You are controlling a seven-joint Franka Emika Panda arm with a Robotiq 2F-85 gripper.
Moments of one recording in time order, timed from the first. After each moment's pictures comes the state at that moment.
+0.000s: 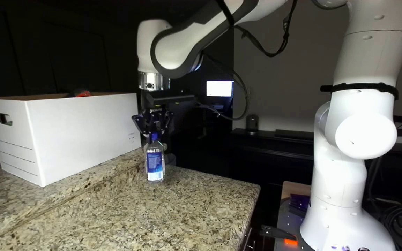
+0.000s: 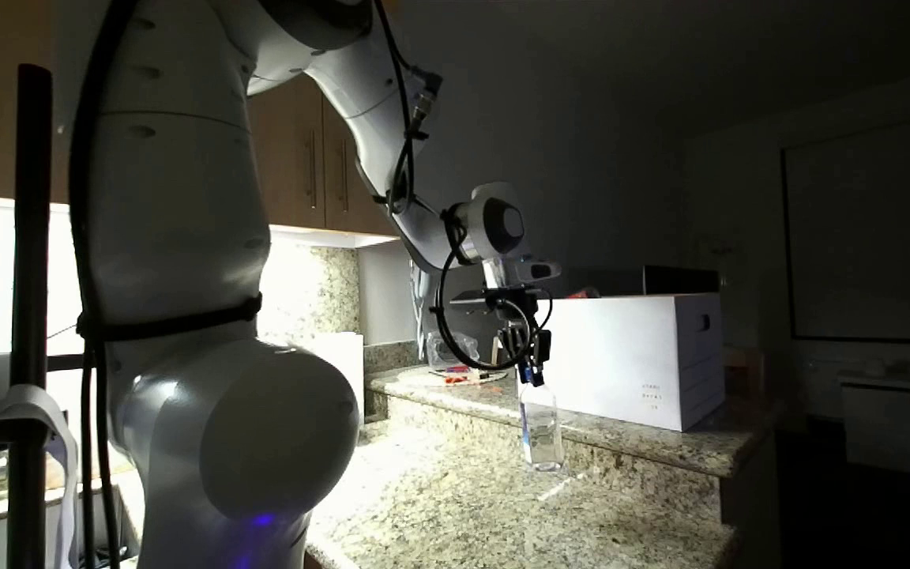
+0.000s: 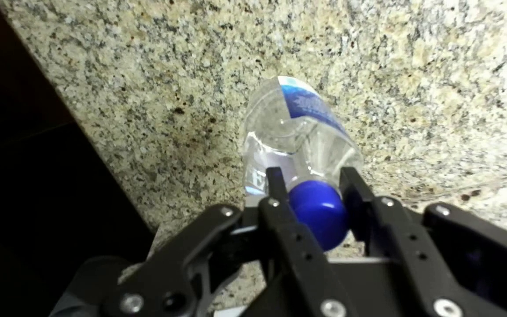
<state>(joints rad) 0.08 -0.16 0.13 -2.29 -0.13 2.29 0.65</state>
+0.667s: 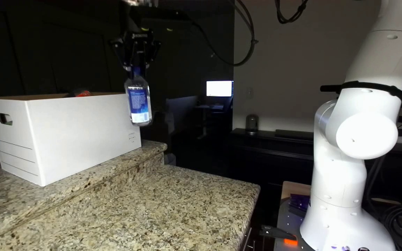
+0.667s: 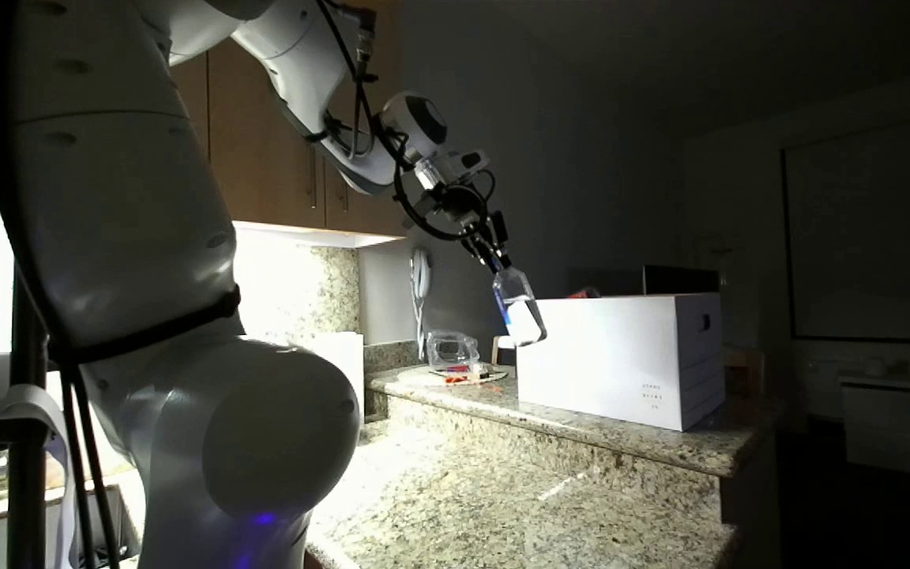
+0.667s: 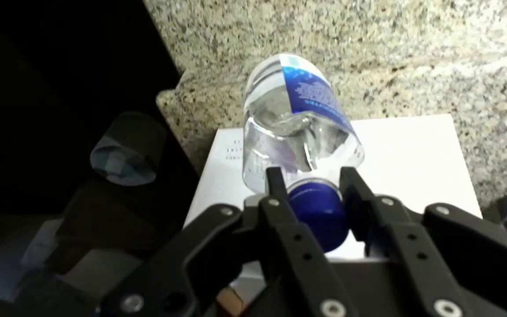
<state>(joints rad) 0.09 -0.36 0.31 -2.04 -0.38 2.01 0.77</state>
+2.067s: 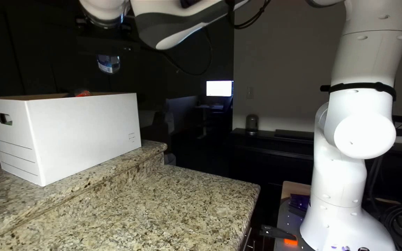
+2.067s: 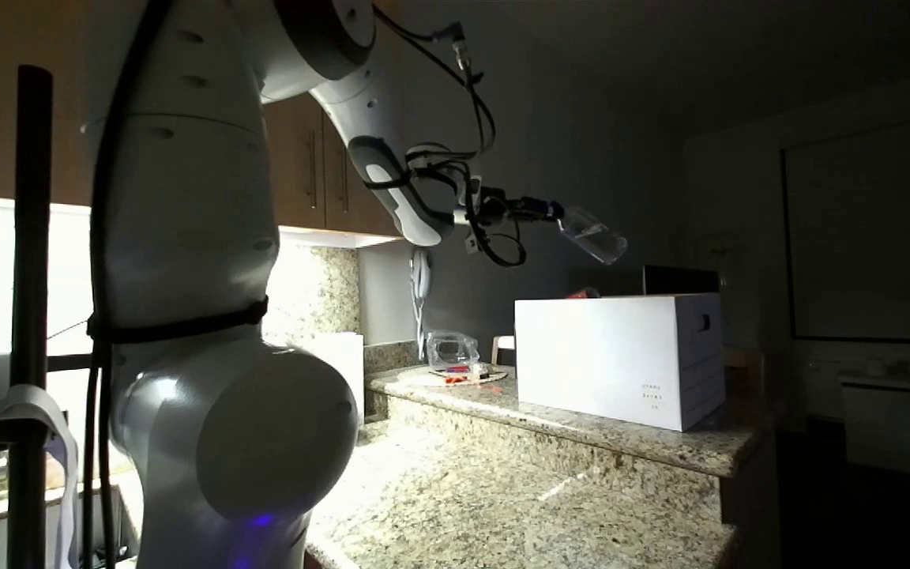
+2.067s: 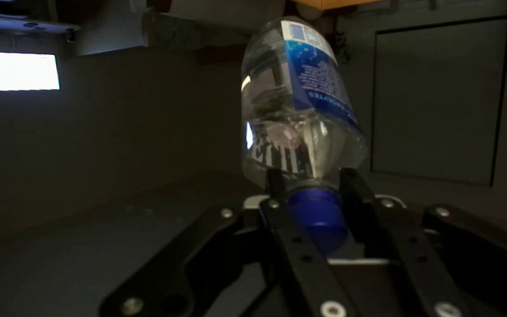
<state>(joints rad) 0.07 -0.10 0.38 -1.91 -1.52 2.06 1.86</state>
